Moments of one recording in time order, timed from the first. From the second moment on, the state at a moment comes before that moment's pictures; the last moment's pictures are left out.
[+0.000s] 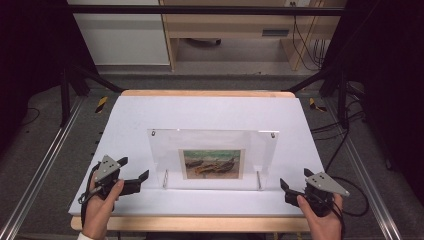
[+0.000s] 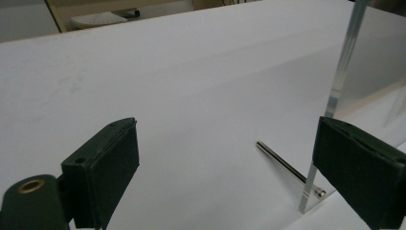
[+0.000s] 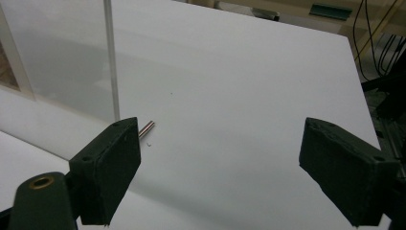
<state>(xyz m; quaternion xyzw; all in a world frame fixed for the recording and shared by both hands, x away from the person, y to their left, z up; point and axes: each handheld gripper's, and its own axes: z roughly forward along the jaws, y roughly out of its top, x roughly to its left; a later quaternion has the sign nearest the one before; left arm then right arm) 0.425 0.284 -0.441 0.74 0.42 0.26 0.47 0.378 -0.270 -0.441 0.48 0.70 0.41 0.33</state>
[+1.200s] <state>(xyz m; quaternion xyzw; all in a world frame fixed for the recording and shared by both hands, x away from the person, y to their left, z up) 0.436 0.315 -0.449 0.72 0.45 0.30 0.43 0.390 -0.292 -0.453 0.52 0.69 0.38 0.34</state>
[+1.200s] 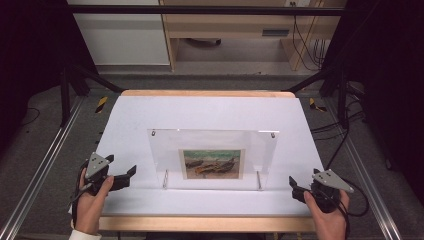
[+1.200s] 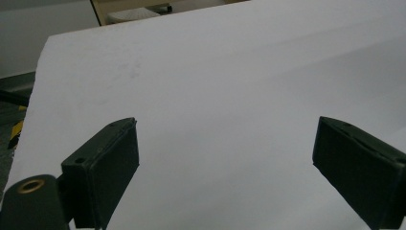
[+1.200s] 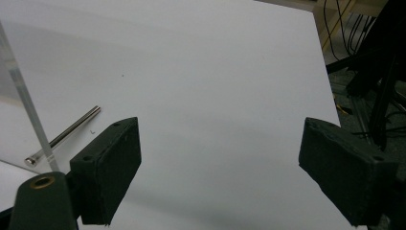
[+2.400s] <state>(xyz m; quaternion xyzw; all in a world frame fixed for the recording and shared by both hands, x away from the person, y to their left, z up) 0.459 0.318 -0.466 0.73 0.48 0.28 0.40 0.437 -0.276 -0.465 0.53 0.70 0.35 0.33</state>
